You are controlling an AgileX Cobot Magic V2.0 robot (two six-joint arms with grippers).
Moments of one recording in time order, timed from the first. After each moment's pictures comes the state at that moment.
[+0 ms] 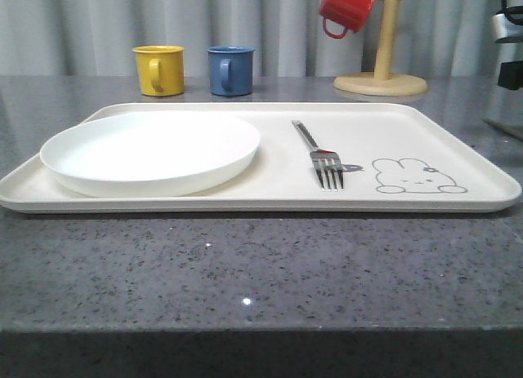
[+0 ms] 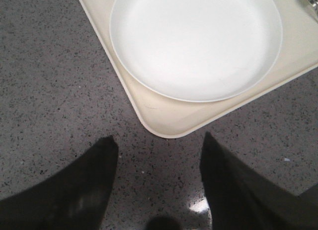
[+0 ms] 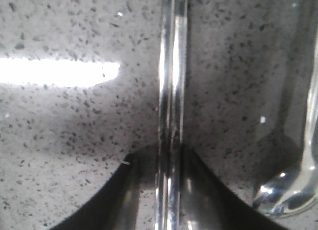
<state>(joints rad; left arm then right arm) -0.35 0.89 -0.85 -0.11 0.85 0.21 -0.01 1.74 -1.36 0.02 1.19 0.00</state>
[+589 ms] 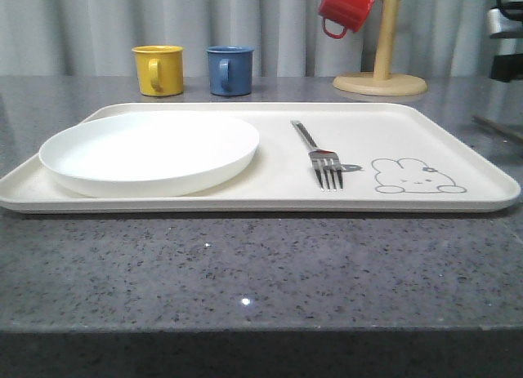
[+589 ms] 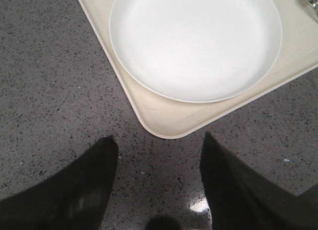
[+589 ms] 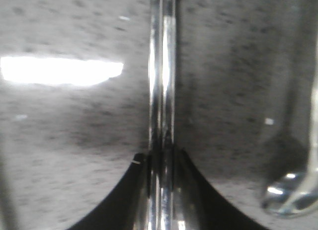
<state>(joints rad) -0.35 0.89 -0.85 -0.11 0.85 0.21 0.02 1.74 -1.40 0.06 1.22 0.00</state>
